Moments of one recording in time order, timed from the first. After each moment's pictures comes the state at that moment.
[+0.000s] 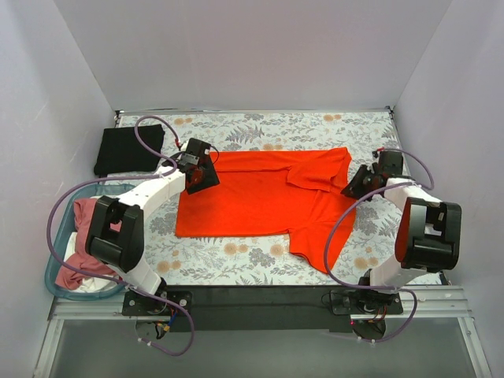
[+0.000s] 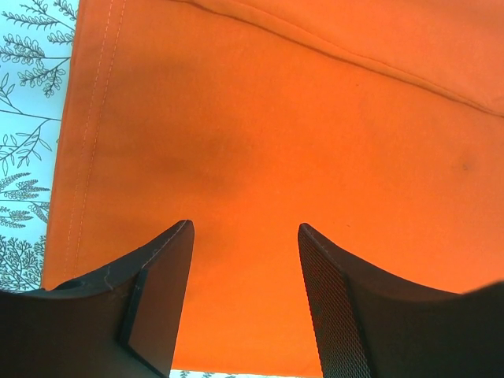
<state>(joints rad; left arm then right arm) -0.39 1.63 1.13 -0.49 -0.22 -0.66 -0.11 1.58 0.89 -0.27 -0.37 0.38</state>
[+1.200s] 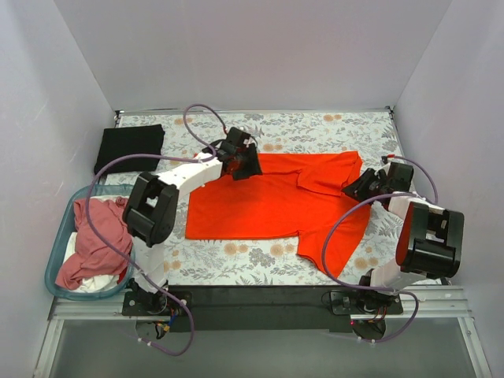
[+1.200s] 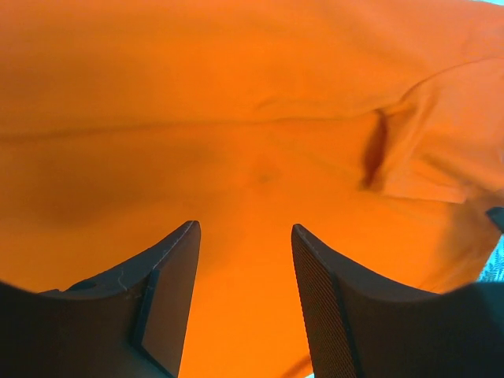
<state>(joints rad) -0.57 1.92 1.43 -0.37 0.00 -0.71 -0.24 1.52 0.69 0.02 -0.56 0.48</state>
